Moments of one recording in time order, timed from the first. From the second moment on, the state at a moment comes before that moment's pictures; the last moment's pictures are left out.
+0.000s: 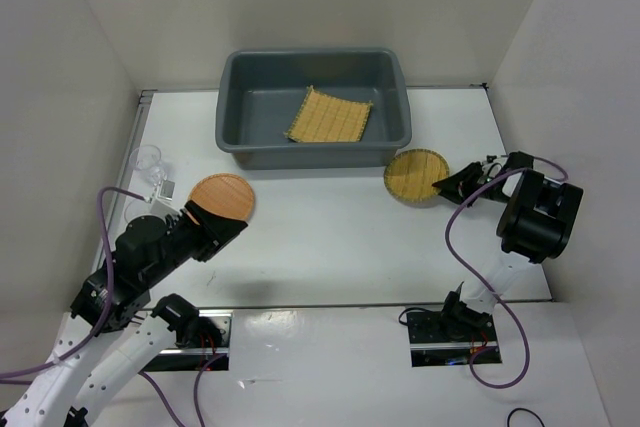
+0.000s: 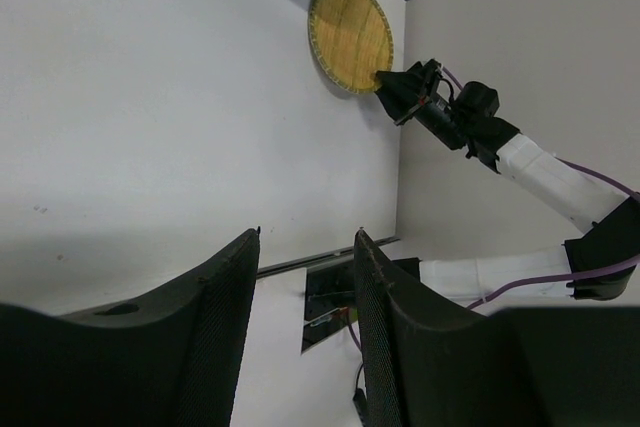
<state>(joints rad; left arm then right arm) -0.53 0.40 0.76 -0.72 0.03 -1.14 -0.50 1.82 0.94 -0.29 -0.93 0.52</state>
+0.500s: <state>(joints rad) -0.53 0.39 0.75 -0.73 0.03 -1.16 -0.41 1.81 1.03 -0.27 -1.00 0.54</state>
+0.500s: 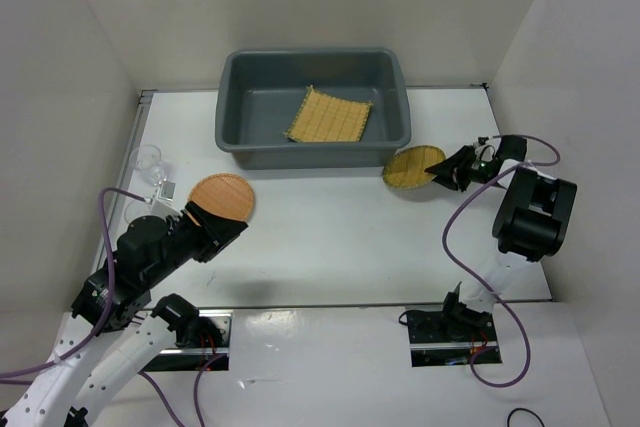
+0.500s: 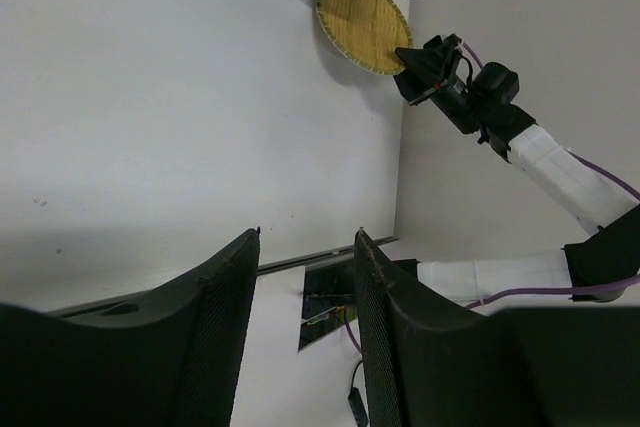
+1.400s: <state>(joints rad) -0.53 0.34 0.70 -0.72 0.02 -1.19 -0.65 1.57 1.12 -0.67 -1.14 0.35</state>
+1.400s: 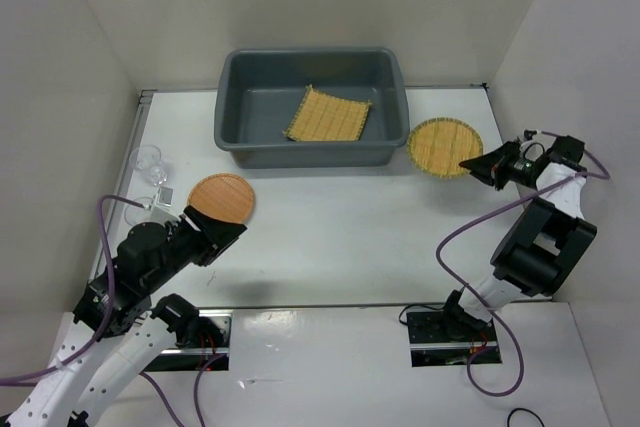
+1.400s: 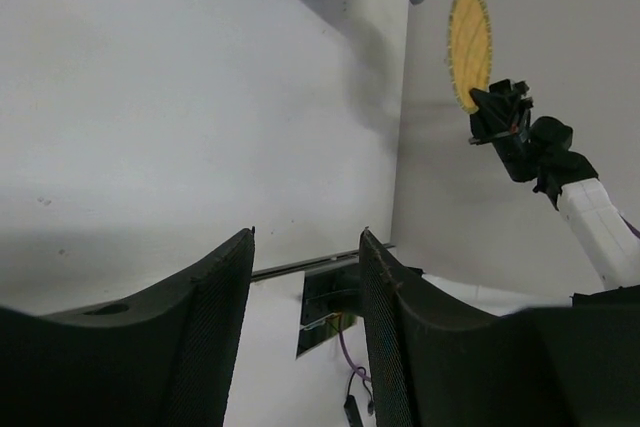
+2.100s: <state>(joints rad) -0.53 0.31 0.68 -0.70 -0.03 -1.19 -0.03 2.20 2.14 -0.58 -1.19 0.47</state>
